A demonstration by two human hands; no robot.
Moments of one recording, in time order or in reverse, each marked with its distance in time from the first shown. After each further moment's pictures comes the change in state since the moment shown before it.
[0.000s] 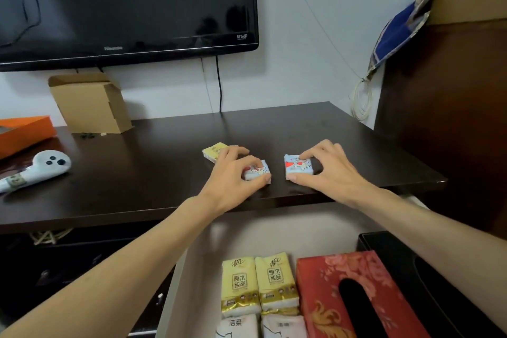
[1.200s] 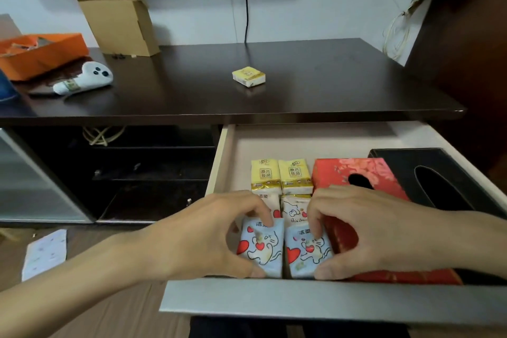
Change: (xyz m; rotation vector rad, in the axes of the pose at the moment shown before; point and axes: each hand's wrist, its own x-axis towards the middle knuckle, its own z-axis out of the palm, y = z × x) left_hand -0.249 0.082 -0.095 -0.261 -0.587 -0.062; right_hand -0.215 -0.111 -0.034 -0.110 -0.723 -0.408
